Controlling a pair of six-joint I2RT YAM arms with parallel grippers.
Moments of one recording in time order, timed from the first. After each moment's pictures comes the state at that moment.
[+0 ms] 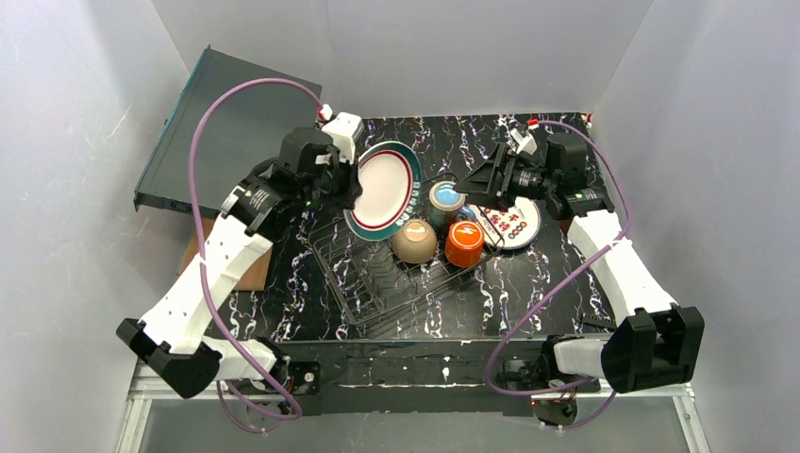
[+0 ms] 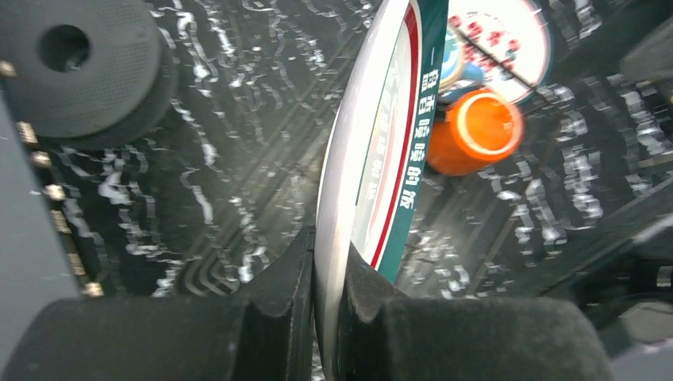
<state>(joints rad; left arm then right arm) -0.62 1.25 1.53 -0.86 -0.04 -0.24 0.20 1.26 1.11 -0.31 -0.88 0.77</state>
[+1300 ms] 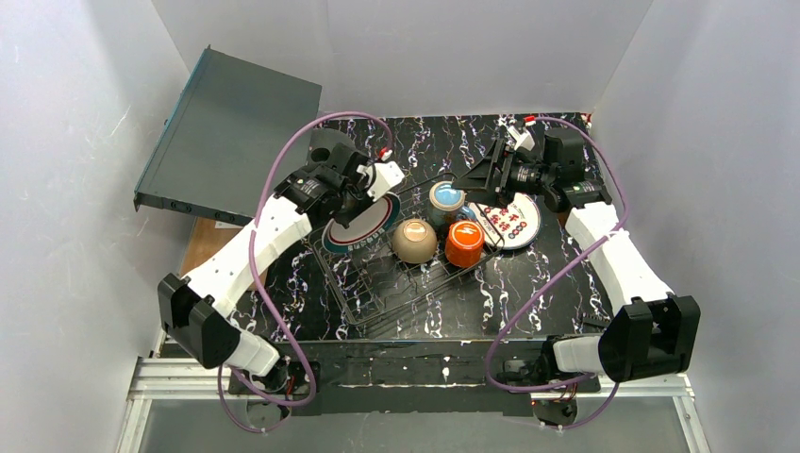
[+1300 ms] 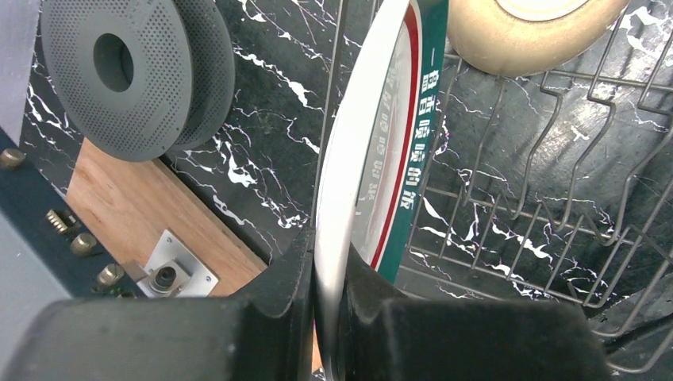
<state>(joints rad) -0.64 1.43 1.45 -0.93 -0.17 0.45 0.20 1.32 1.16 -0.35 -0.88 0.73</state>
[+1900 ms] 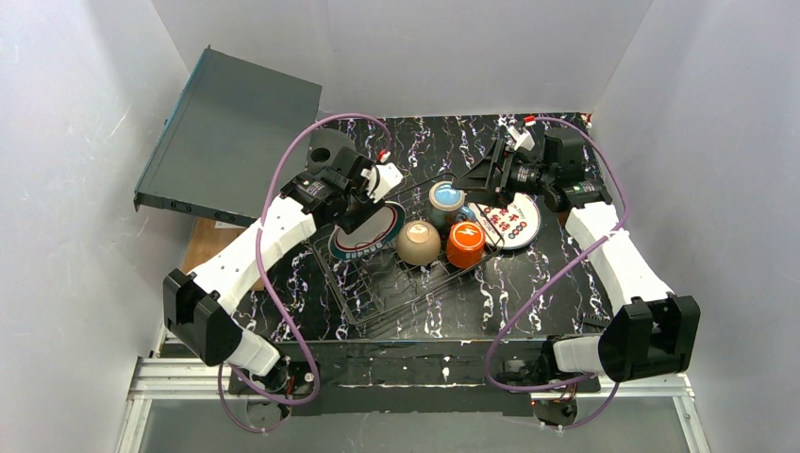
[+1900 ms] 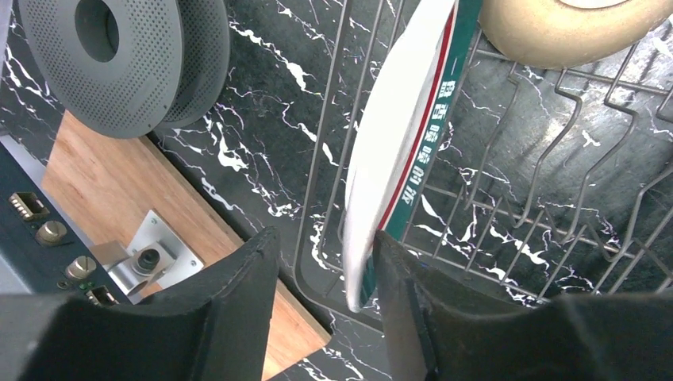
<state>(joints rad) -0.65 1.47 1.42 -0.92 -0.22 0.39 0.20 1.32 1.16 -0.35 -0.89 0.73</state>
